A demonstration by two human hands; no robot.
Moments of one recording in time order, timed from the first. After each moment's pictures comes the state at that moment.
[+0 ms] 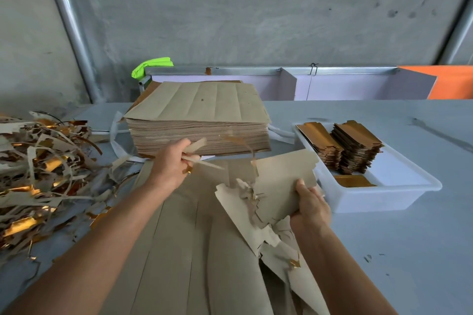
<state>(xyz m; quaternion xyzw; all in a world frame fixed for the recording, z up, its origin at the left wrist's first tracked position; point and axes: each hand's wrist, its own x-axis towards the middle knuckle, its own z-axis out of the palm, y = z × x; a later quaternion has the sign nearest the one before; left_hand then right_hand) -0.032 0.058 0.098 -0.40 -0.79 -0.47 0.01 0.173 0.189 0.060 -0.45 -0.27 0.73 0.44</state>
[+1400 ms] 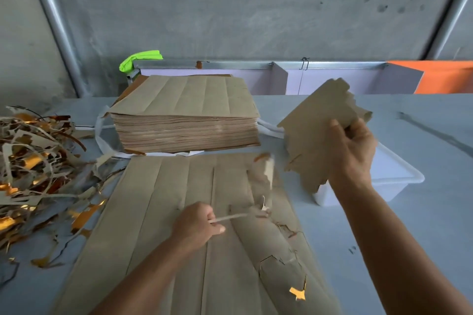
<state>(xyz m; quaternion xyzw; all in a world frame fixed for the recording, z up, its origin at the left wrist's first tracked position) 0.043 0.065 0.009 -0.37 -0.89 -0.23 -0.14 0.214 0.237 0.134 -0.35 -0.57 0.44 0.59</state>
